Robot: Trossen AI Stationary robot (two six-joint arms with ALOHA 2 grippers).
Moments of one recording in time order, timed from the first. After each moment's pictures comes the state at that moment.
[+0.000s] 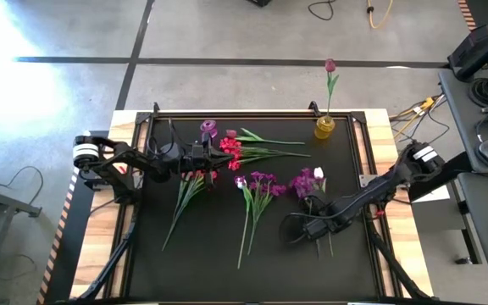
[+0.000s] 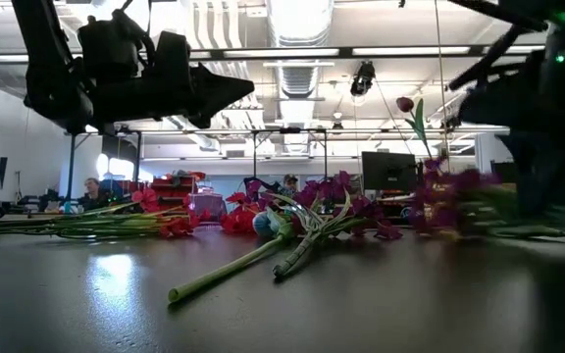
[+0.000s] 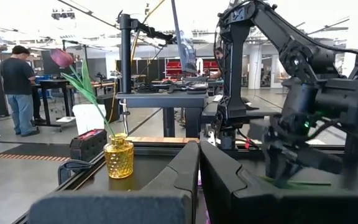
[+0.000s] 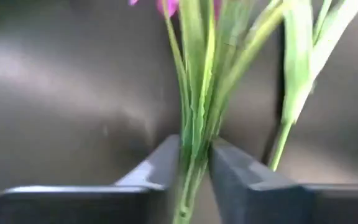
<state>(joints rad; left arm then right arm) 0.26 1.58 0.36 1.42 0.17 -0.01 0.50 1.57 0.86 -0.86 0.32 1.71</state>
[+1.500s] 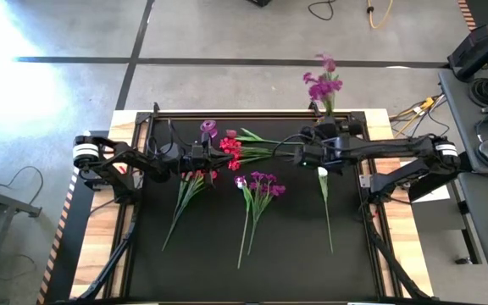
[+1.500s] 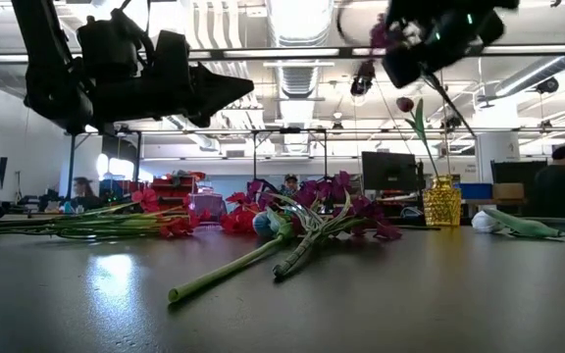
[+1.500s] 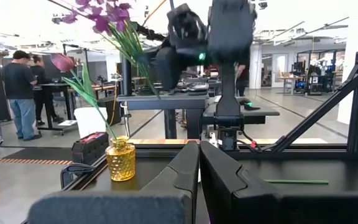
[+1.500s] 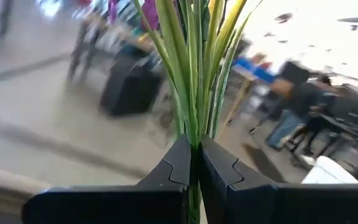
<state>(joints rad) 0.26 1.58 0.36 1.43 0.17 0.01 -0.11 1.36 1.06 -0.99 1.49 0.84</state>
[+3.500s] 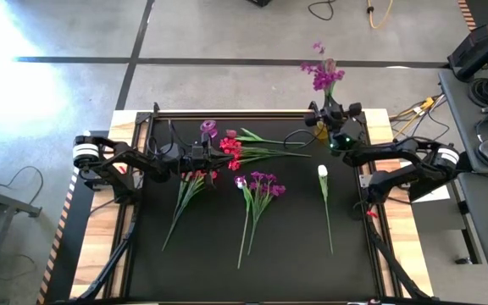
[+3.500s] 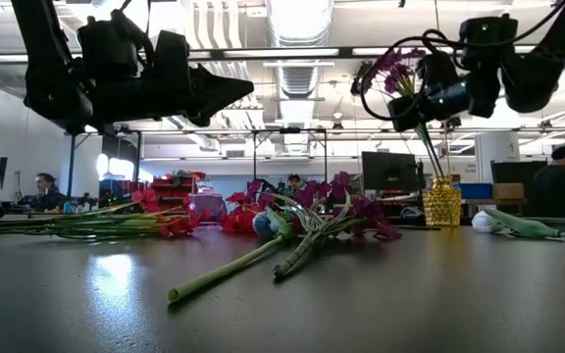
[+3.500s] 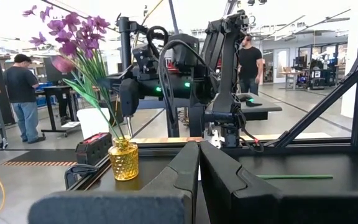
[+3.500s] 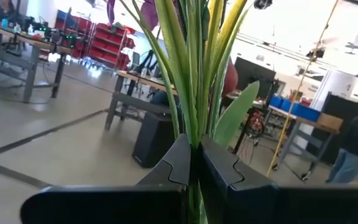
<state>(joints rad) 0.26 1.58 0.36 1.42 0.17 0.04 -0.61 1.36 0.36 1.25 0.80 -0.52</state>
